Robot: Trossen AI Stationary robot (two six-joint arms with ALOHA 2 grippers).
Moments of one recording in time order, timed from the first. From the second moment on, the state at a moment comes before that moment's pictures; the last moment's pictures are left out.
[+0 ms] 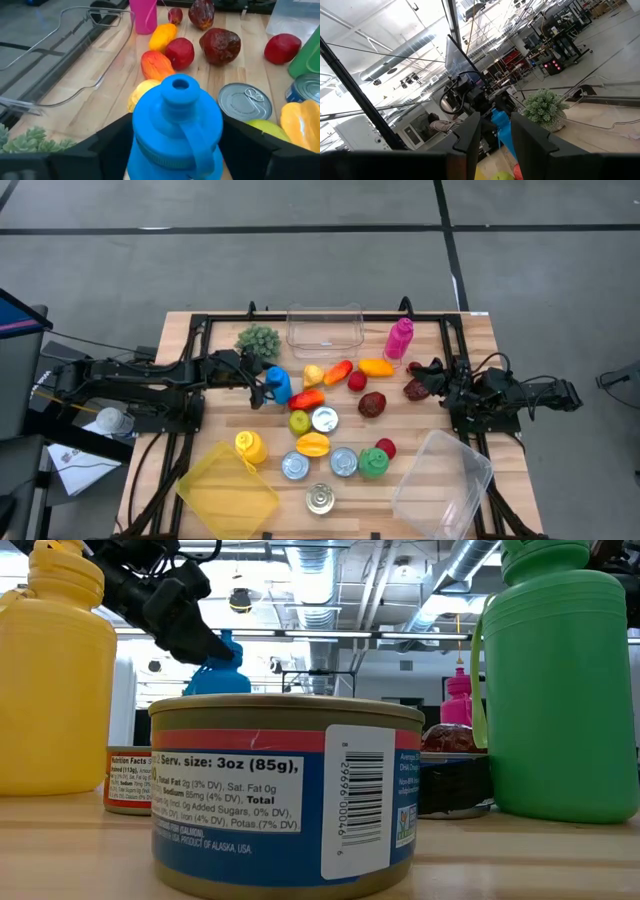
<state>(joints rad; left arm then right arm) 0.18 0.94 0.46 0.03 -0.12 0.00 0.08 0.01 0.02 0.27 0.34 0.57</state>
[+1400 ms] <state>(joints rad) 0.36 1.26 1.06 -0.07 -0.21 0.12 0.08 0.01 0.02 0.24 0.35 0.57</state>
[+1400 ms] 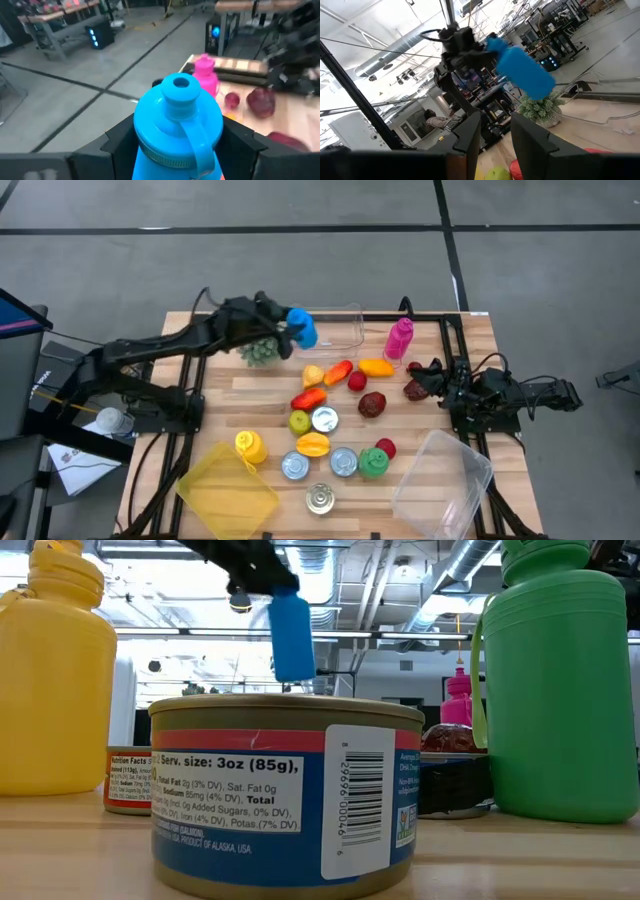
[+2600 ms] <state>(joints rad) 0.62 1.58 0.93 0.34 -0.01 0.07 0.08 0.01 0.02 0.24 0.34 0.57</state>
